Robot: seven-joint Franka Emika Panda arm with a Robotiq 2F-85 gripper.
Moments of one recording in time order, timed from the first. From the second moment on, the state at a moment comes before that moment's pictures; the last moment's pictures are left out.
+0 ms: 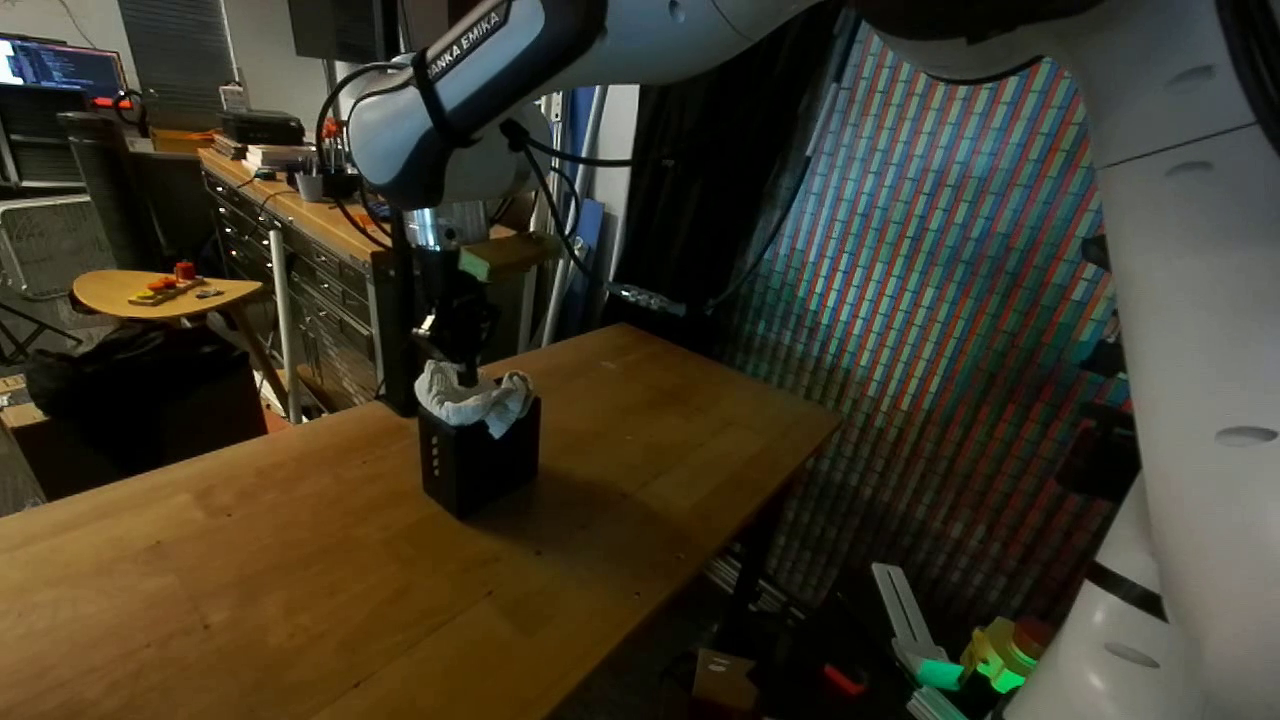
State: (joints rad) arm 0.02 0.51 0.05 -1.63 -0.09 2.05 -0.18
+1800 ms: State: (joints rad) arm -0.04 0.64 0.07 -1.67 0.04 2.16 -0.21
